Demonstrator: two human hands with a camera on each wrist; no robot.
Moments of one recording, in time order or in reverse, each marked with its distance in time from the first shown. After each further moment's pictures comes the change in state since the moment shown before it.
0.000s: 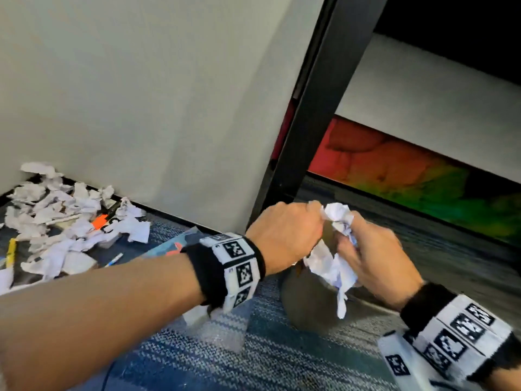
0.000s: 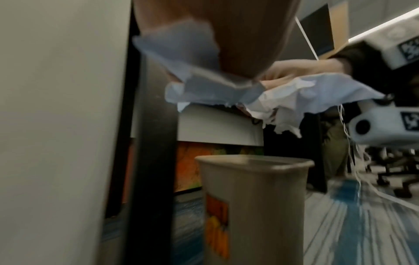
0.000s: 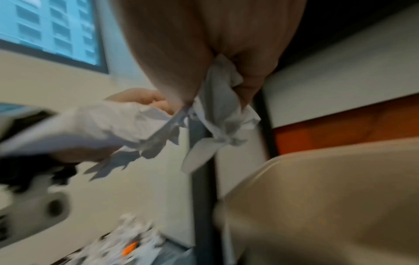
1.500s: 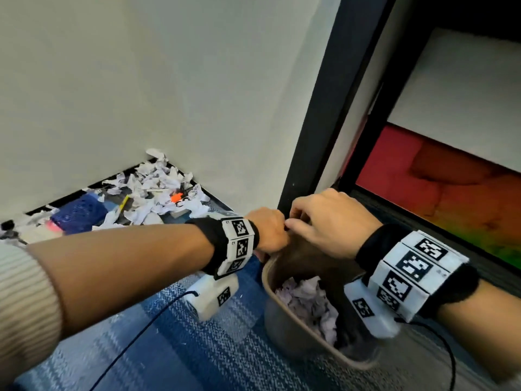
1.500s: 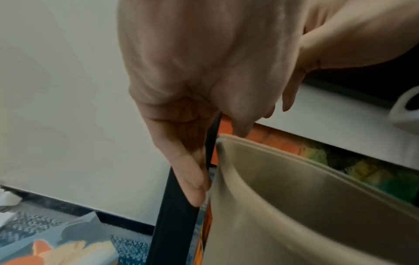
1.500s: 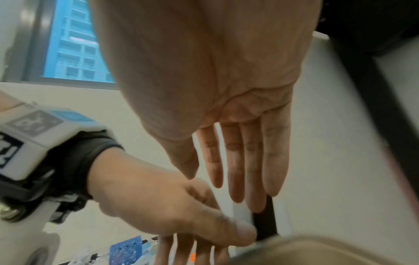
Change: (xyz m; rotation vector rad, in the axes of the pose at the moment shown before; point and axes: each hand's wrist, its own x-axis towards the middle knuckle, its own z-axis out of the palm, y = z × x) left_hand 0.011 -0.006 0.024 -0.112 -0.396 -0.806; right_hand 0.085 -0.006 -0.005 -0.185 -0.271 -0.583
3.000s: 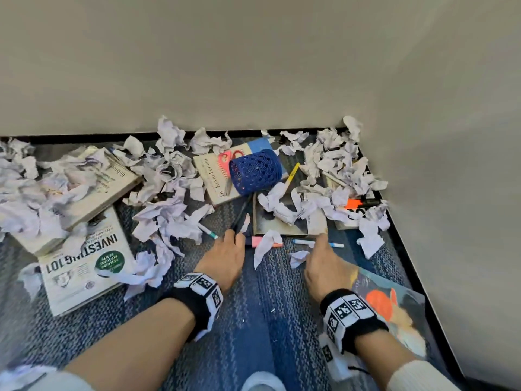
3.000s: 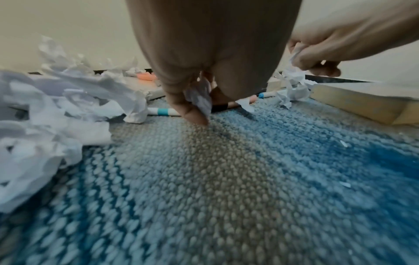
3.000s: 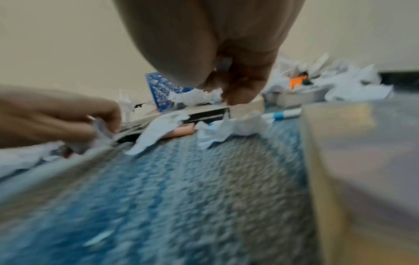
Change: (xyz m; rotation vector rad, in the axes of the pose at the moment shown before) left_hand -0.086 -0.430 0.132 -0.147 0.187 -0.710; right_hand 0.276 -0.238 0.294 0.100 -0.285 -0.068
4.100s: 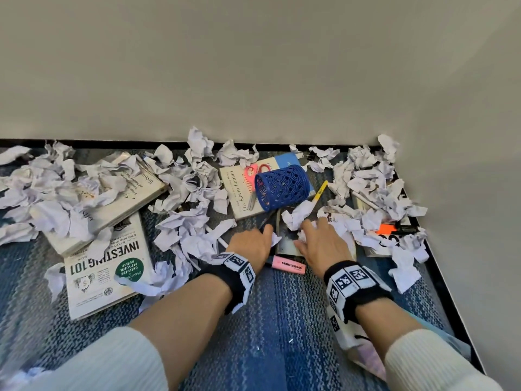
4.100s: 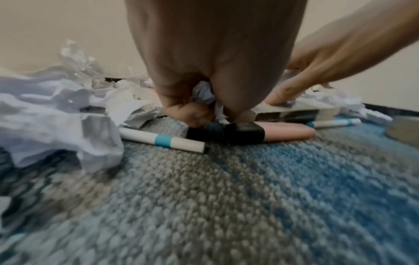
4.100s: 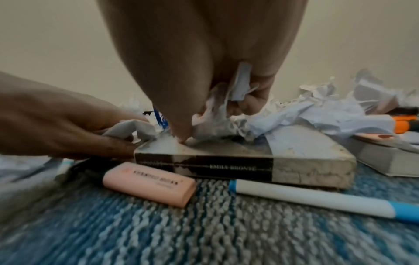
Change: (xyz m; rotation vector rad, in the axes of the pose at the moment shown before) left_hand 0.059 -0.005 -0.017 0.101 0.049 -0.066; right_hand 0.082 -0.050 -0.006 -0.207 -0.058 -0.301
